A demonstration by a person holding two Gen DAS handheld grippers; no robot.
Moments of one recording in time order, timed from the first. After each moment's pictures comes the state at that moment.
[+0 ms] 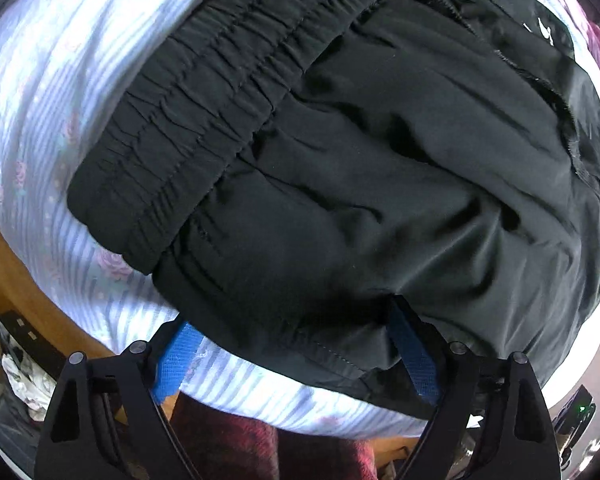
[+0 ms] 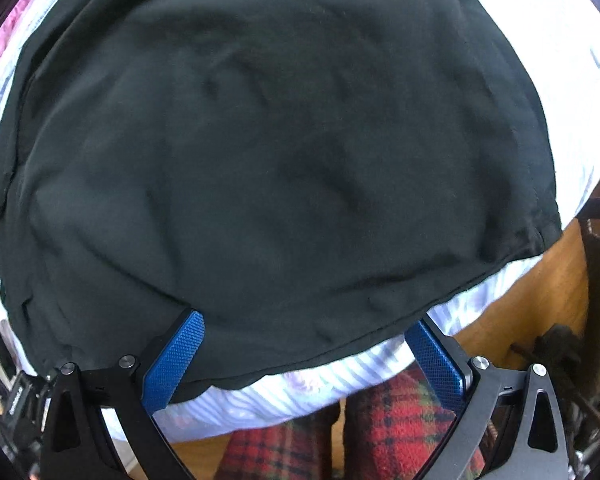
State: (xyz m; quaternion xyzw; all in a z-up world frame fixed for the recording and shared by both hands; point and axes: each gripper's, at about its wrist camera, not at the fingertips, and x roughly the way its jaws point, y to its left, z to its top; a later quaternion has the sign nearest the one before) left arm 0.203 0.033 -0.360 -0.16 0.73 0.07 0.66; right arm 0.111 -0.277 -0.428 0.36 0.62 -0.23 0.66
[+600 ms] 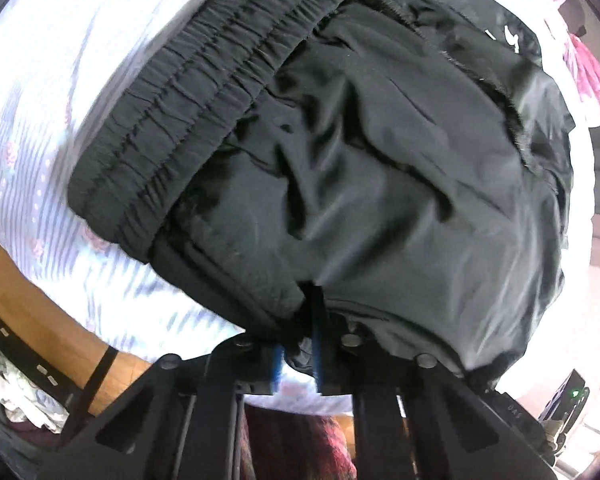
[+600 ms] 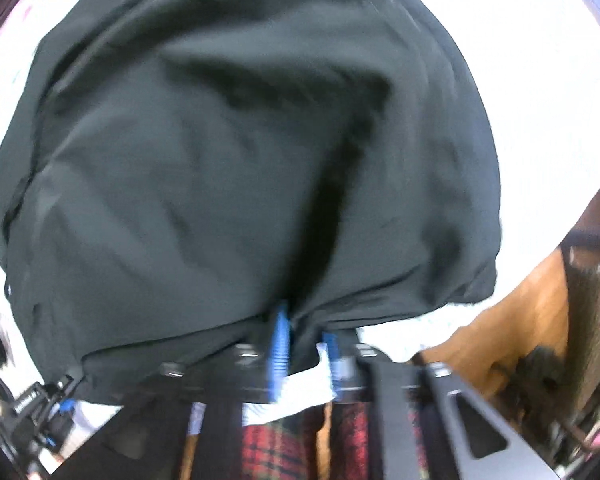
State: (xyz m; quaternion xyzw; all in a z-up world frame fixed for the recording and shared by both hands) left arm 0.189 0.011 -0.347 -0.21 0.72 0.02 0.66; right arm 0.145 -0.292 -0.362 0.30 0.61 -0.21 0.70
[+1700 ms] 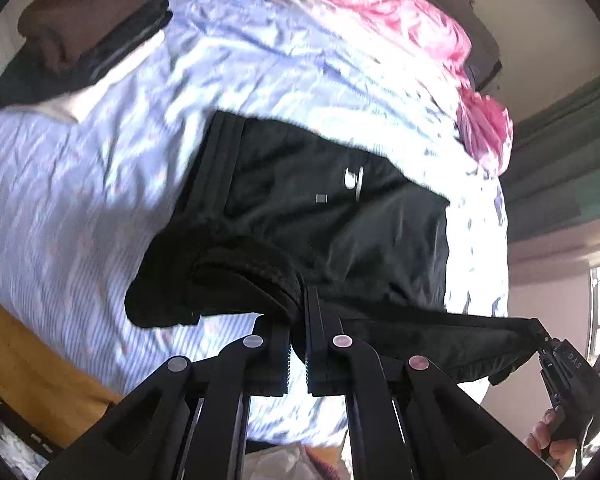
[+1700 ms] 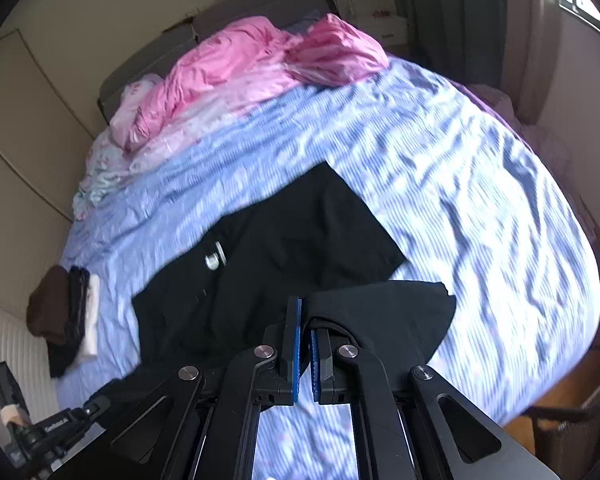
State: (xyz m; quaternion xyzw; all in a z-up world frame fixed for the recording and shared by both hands) left arm 0.272 0.024 -0.136 -0.23 0.58 -0.04 0.78; right arm 0.193 -0.278 -0.111 0.23 0.41 -0.14 0.87
